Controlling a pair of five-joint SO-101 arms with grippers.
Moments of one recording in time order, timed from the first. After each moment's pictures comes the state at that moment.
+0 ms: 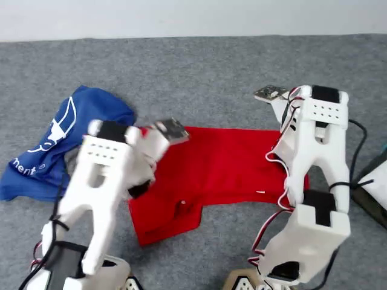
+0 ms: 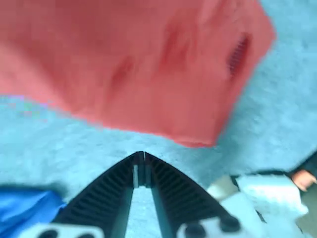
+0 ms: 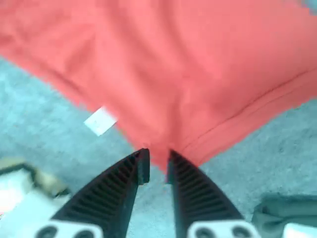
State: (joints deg) left arm 11.2 -10.7 25.1 98.7 -31.0; right arm 8.4 15.7 -9.1 99.9 47.3
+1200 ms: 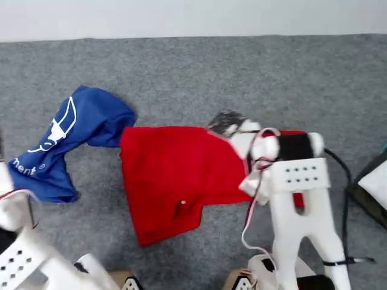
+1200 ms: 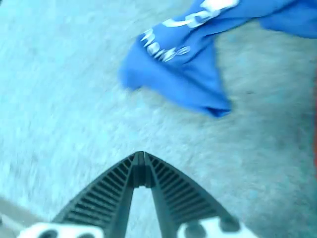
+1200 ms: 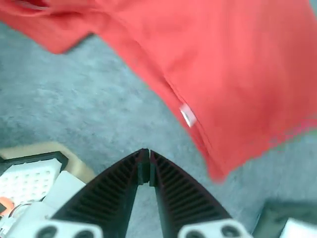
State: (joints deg) left arm -54.0 -52.7 25.5 99.1 -23.4; right arm -12.4 -27.3 21.6 98.0 43.4
